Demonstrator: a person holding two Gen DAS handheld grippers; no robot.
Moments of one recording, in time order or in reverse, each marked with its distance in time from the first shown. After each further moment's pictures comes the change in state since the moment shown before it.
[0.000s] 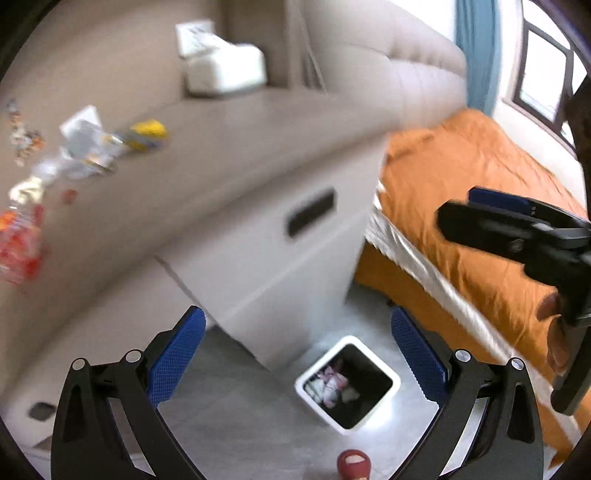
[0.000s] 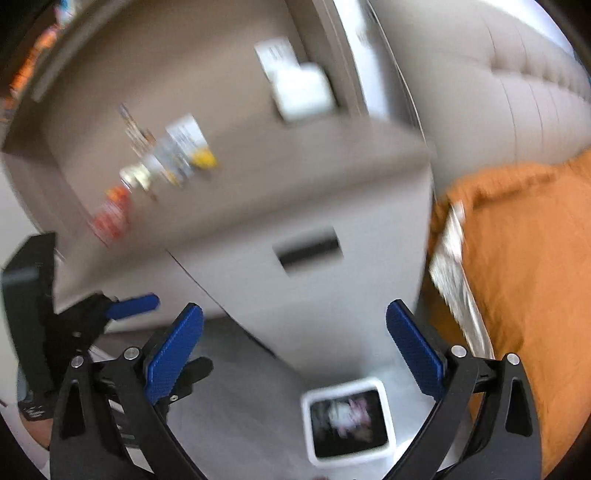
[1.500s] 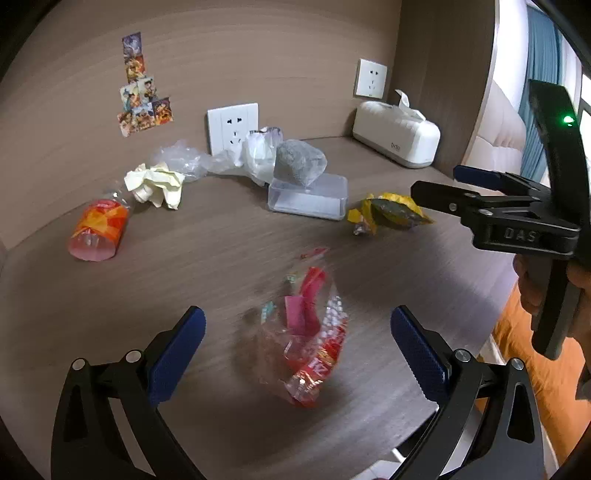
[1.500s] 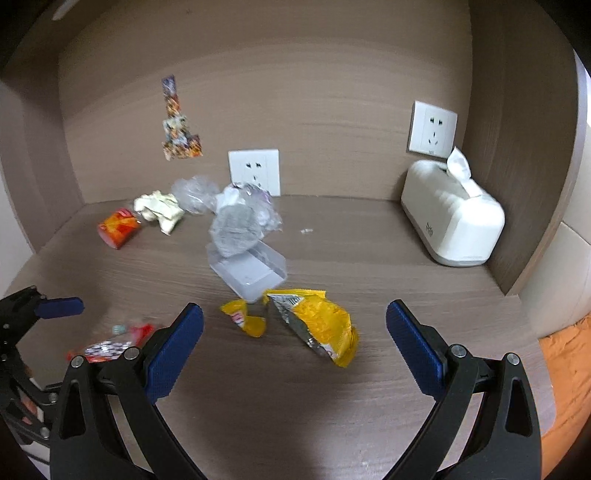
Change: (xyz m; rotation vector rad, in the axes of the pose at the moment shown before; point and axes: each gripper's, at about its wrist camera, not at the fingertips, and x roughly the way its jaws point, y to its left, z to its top) left arm -0.009 0.260 0.043 -0.193 -0.069 0.063; right arm 0.197 0.168 0.159 -0.292 0.038 -0.053
